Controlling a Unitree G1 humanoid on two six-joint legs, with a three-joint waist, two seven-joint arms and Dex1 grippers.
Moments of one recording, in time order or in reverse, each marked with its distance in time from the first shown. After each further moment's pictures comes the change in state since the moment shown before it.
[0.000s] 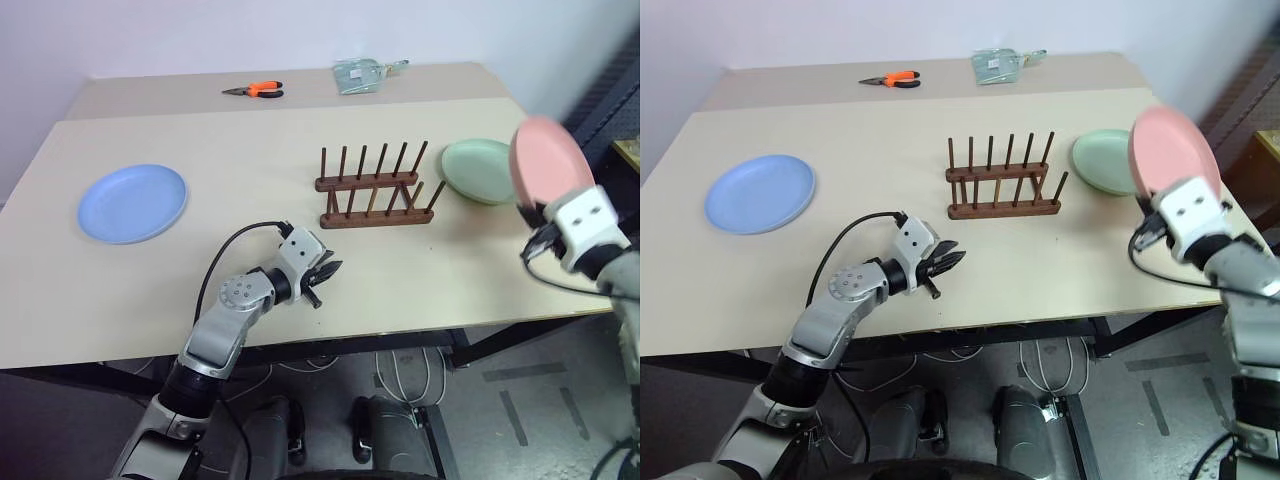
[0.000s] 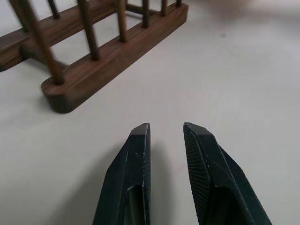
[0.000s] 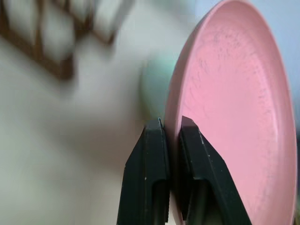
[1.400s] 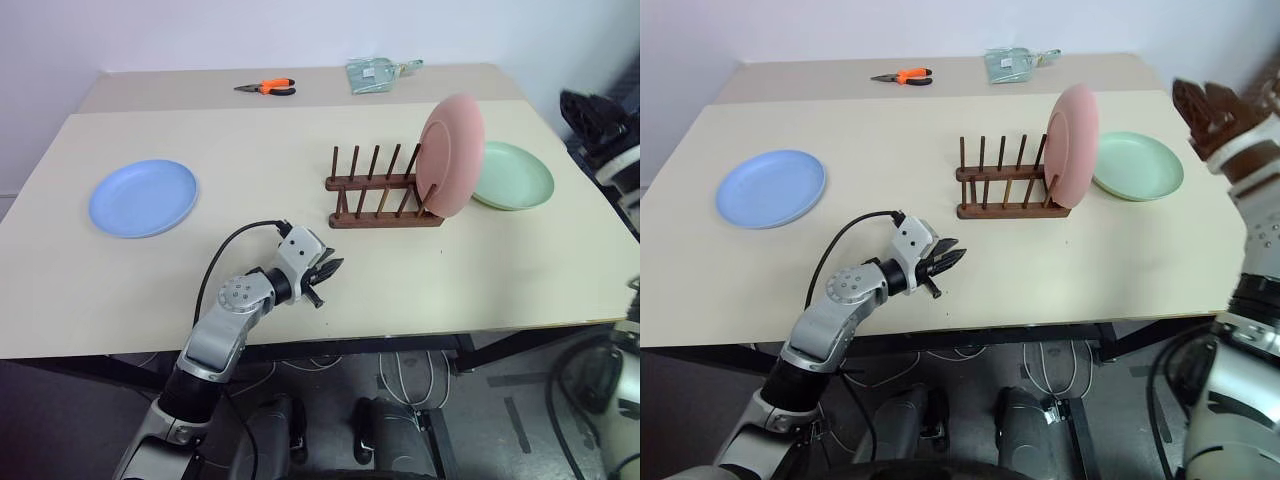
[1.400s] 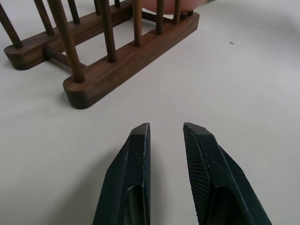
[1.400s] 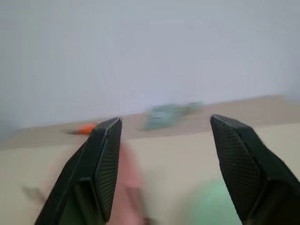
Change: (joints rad) left arm 0.021 0.002 0.013 -0.042 -0.001 0.007 0.014; right arm -0.381 0.001 -0.067 0.503 0.233 0.120 -0.054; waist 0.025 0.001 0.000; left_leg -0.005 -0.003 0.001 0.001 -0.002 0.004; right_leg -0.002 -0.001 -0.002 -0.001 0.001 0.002
